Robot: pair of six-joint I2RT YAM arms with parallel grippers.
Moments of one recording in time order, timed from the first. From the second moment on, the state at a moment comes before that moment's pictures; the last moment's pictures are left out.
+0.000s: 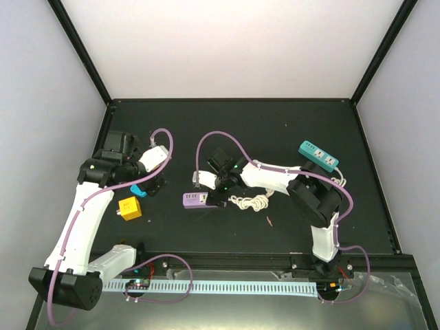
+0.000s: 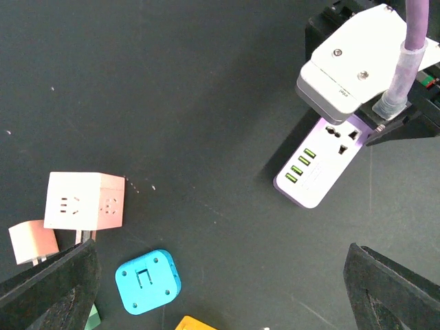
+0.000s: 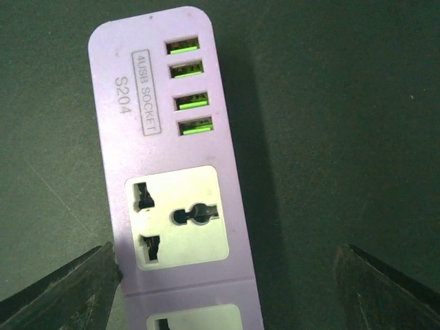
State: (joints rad) left arm -0.14 1.02 1.13 -1.09 0.28 0.63; right arm 0.89 1.94 1.29 -0.47 -0.27 -0.53
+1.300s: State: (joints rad) left arm -0.14 1.01 1.12 -1.05 0.35 0.60; right arm 0.58 1.79 1.09 -0.53 -0.24 -0.57
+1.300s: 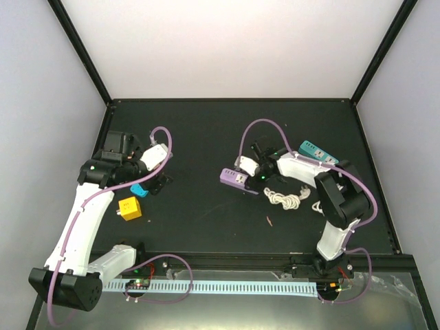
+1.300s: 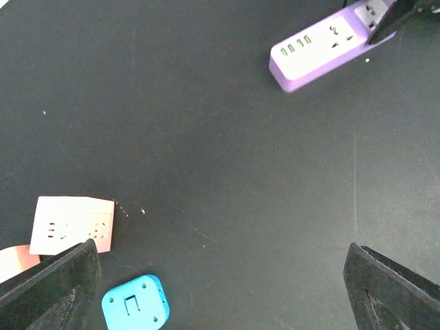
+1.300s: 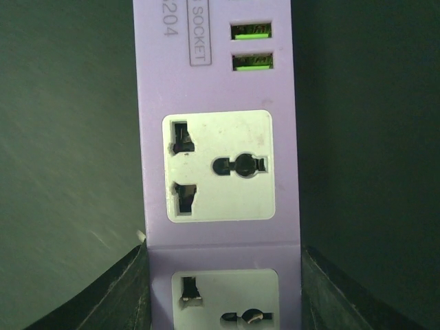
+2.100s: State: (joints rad) left arm -0.14 1.10 1.11 -0.96 0.42 0.53; right arm 0.11 1.73 1.03 -0.56 -0.24 -0.57
